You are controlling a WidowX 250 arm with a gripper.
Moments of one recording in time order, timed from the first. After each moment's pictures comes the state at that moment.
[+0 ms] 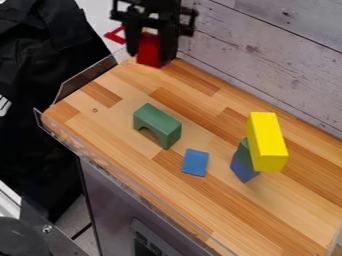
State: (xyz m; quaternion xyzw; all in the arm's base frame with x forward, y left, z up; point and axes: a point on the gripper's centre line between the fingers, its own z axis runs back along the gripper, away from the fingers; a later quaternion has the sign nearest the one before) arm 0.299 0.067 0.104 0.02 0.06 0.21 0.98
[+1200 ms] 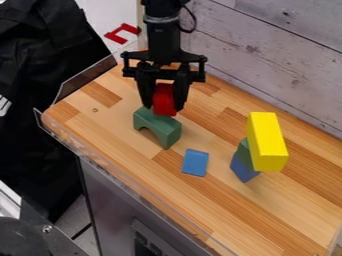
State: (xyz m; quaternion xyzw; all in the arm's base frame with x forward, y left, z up) arm 0.273 0.035 0.055 -0.08 0.07 0.21 0.97
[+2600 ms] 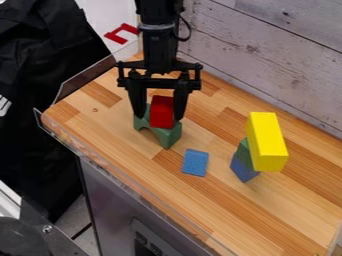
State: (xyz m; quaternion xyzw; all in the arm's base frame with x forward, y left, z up) arm 0.260 0.031 0.051 -0.09 0.12 0.24 0.96
